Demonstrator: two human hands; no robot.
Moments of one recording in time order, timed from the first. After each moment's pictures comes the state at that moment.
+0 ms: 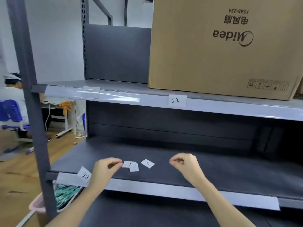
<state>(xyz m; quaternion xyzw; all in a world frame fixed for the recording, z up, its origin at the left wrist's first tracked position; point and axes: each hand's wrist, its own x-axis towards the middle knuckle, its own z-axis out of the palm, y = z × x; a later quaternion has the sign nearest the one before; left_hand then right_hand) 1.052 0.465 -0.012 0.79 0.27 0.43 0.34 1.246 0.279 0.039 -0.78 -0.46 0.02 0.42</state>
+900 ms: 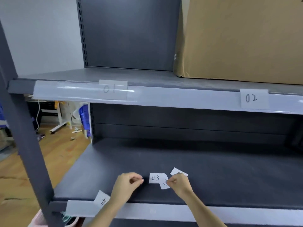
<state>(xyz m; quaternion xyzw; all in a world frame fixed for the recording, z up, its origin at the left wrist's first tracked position) 1.088 0.620 -0.088 0.81 0.28 0.29 0.41 1.242 0.490 -0.079 -0.88 -0.31 0.18 0.31</state>
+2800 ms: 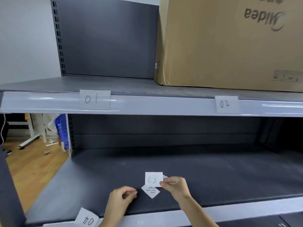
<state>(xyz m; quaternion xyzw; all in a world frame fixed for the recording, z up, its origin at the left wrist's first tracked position) 1.100 0.603 -0.091 0.78 0.26 0.29 0.50 1.237 0.461 -0.056 -0.77 -0.19 0.21 0.57</state>
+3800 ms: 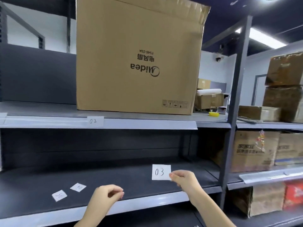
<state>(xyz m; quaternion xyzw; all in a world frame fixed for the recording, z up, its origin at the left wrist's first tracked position) 1.172 0.258 0.020 0.83 0.16 0.32 0.42 1.315 0.043 0.076 -0.78 -0.23 0.07 0.58</state>
